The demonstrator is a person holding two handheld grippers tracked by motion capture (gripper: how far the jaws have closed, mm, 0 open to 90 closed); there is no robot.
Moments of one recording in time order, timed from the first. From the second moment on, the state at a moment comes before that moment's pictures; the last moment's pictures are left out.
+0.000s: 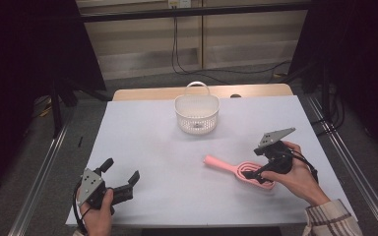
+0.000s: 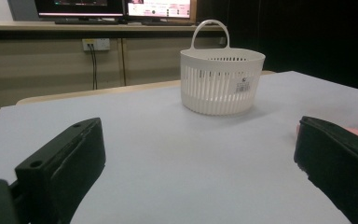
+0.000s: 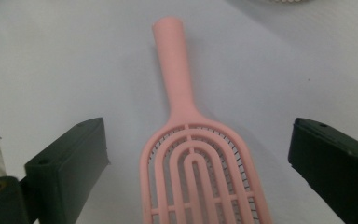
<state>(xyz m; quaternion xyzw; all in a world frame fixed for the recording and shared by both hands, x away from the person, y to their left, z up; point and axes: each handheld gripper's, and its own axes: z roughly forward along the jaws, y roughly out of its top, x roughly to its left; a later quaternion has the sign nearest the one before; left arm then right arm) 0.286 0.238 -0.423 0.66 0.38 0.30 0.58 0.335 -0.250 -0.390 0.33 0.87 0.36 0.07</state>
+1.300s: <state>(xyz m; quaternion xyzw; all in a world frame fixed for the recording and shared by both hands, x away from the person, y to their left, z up) 0.287 0.238 -0.424 0.66 0.38 0.29 0.58 0.346 -0.233 -0.417 0.30 0.93 0.21 0.03</state>
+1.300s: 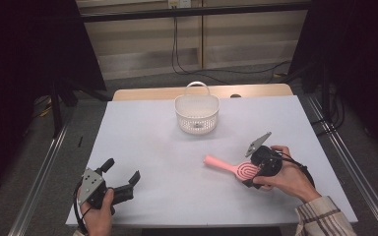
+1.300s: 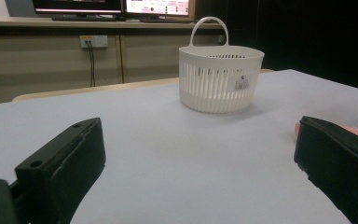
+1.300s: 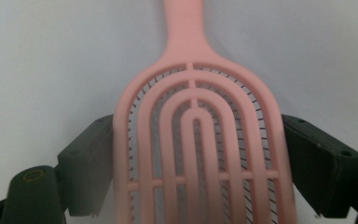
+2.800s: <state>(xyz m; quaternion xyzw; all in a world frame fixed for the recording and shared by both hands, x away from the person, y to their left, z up) 0.287 0.238 -0.424 0.66 0.38 0.29 0.58 0.351 -0.219 -0.431 0.28 0.95 0.17 0.00</state>
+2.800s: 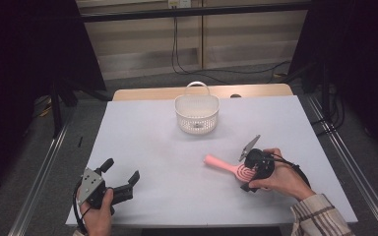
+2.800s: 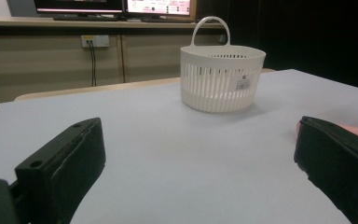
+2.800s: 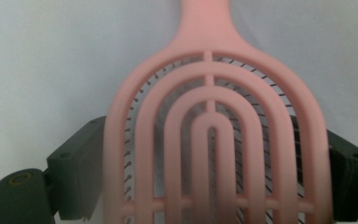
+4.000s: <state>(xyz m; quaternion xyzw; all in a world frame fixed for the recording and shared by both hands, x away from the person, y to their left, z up) 0.287 0.238 -0.424 0.66 0.38 0.29 0.58 0.350 -0.220 -0.425 0.28 0.95 0.16 0.01</state>
